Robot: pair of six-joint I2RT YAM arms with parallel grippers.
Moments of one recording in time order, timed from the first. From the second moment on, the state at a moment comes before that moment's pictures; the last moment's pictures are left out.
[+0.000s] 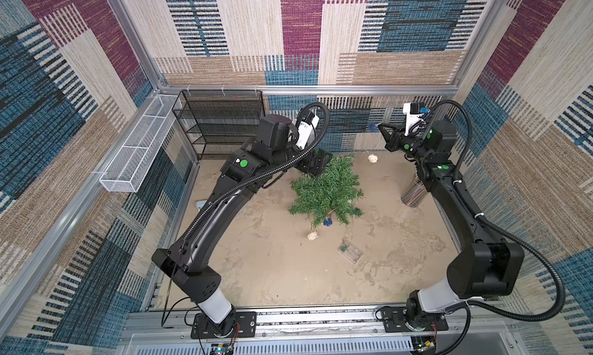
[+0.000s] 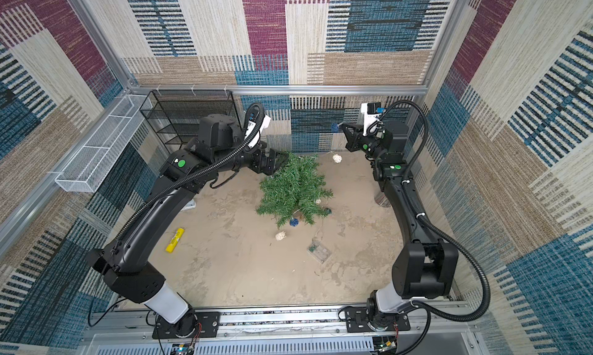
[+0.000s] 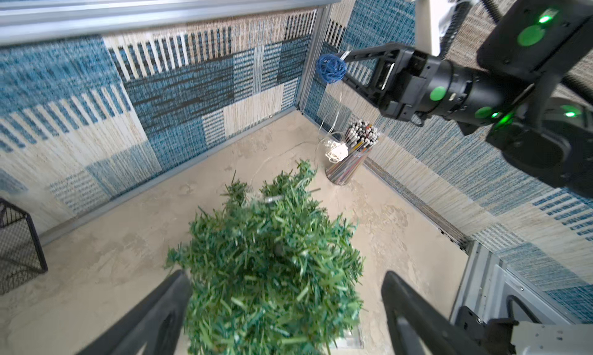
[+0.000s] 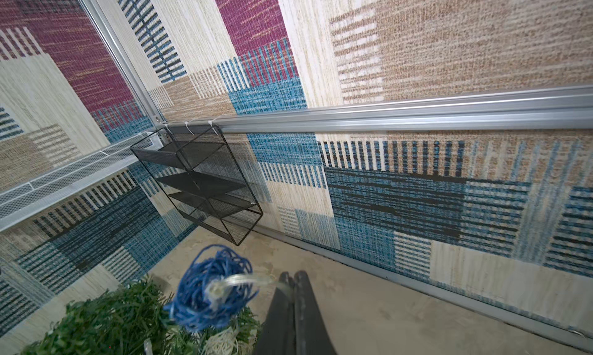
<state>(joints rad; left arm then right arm) -0.63 1.68 2.11 -0.83 0.21 -0.07 -0.02 1.56 1.47 0.12 -0.64 0.28</state>
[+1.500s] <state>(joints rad) -0.55 2.06 2.48 -0.81 0.46 0.10 0.14 1.91 1.89 0.74 -0.91 0.90</state>
